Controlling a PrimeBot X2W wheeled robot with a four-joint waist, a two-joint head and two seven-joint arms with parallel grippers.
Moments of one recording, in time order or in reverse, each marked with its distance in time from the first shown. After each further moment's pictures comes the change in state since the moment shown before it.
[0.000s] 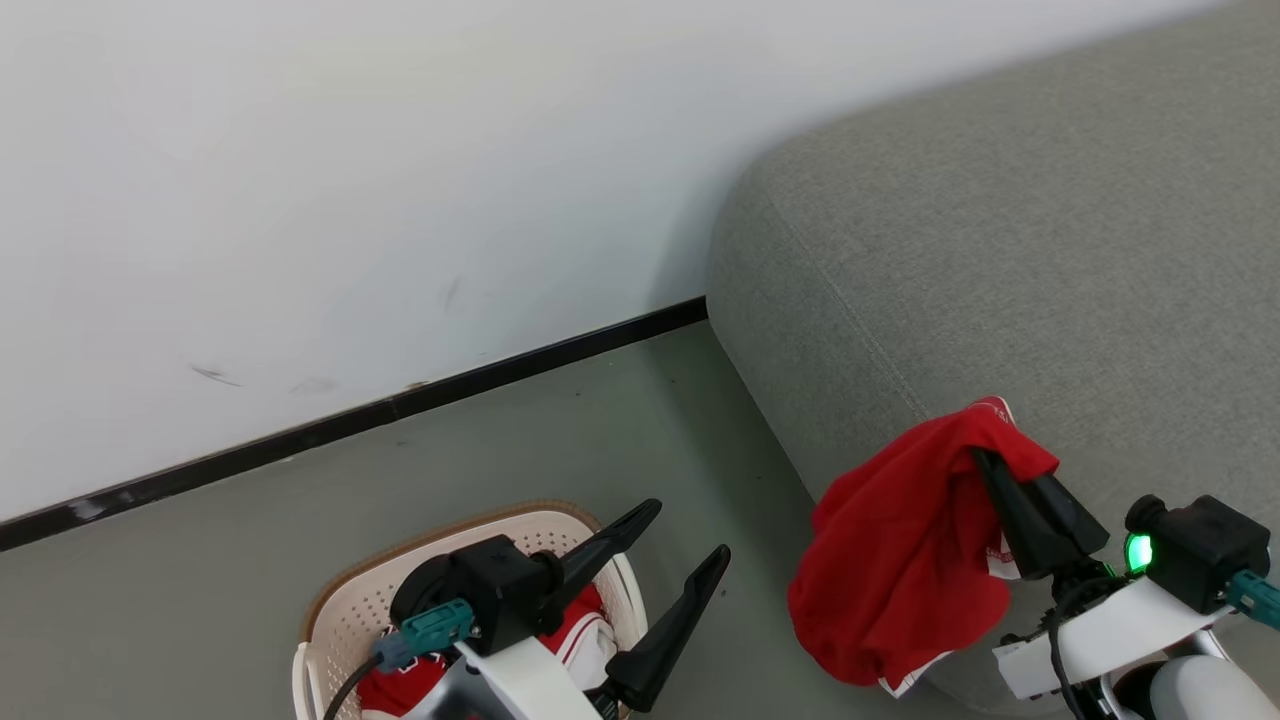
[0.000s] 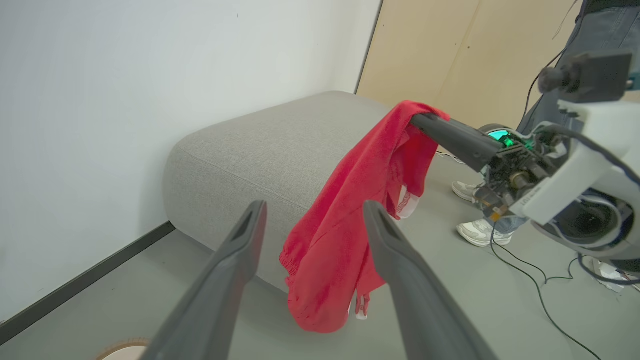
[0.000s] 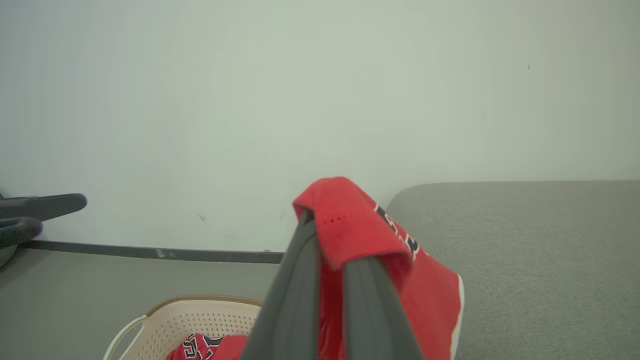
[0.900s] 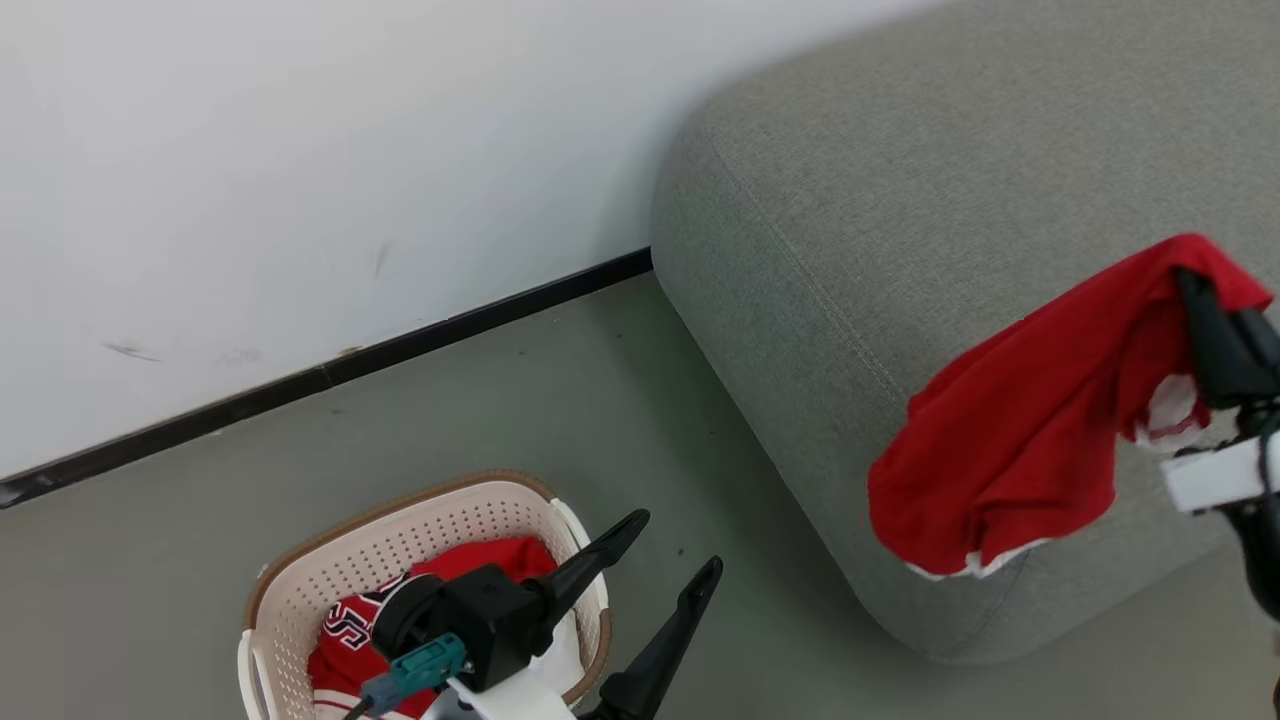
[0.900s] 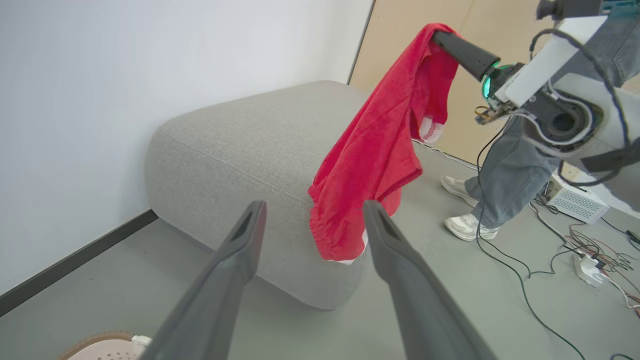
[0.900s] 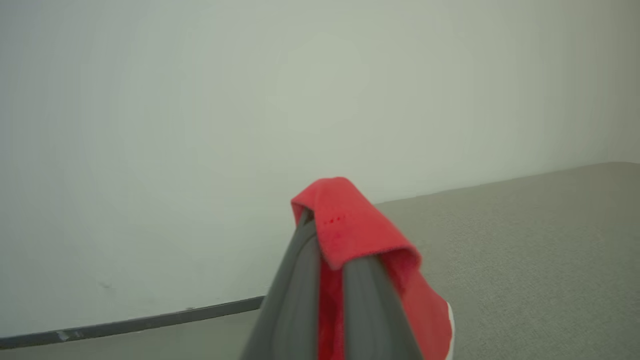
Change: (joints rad) left arm 0.058 0.026 0.003 -0.105 0.045 0.070 0.016; right arm -0.202 -0.108 -0.166 0.121 0.203 0.000 0.028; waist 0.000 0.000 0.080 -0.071
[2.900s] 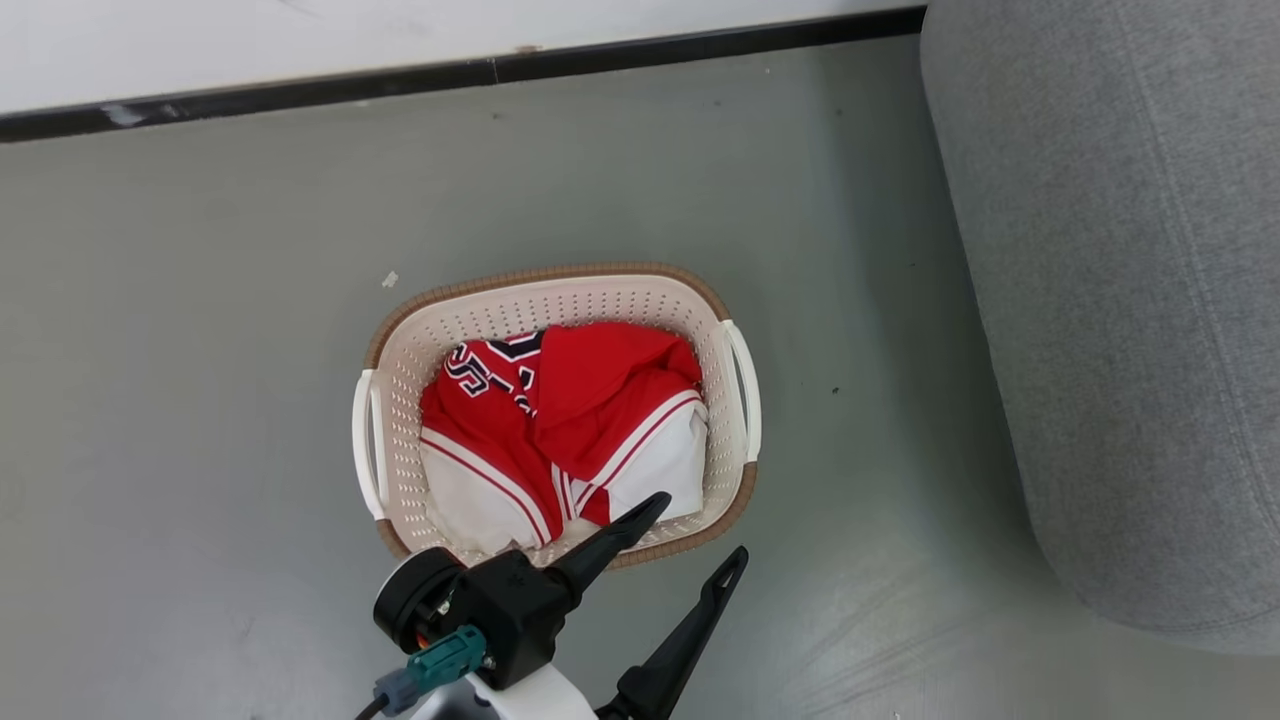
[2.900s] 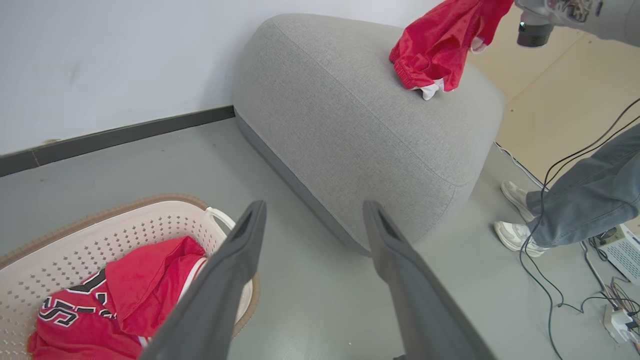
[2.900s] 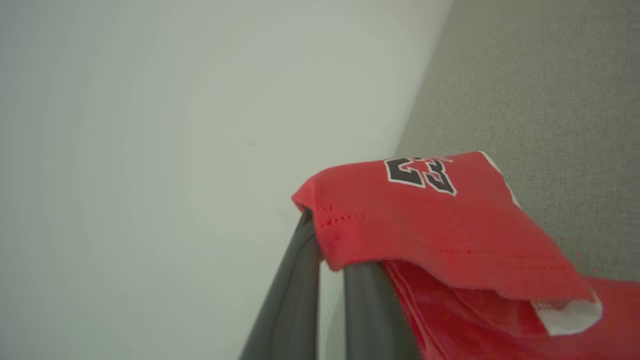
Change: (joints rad) left arm -0.031 0.016 -0.023 -0.115 0.046 0.036 0.098; right arm -0.885 -0.166 -0.860 0.929 0.160 0.000 0.223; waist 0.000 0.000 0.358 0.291
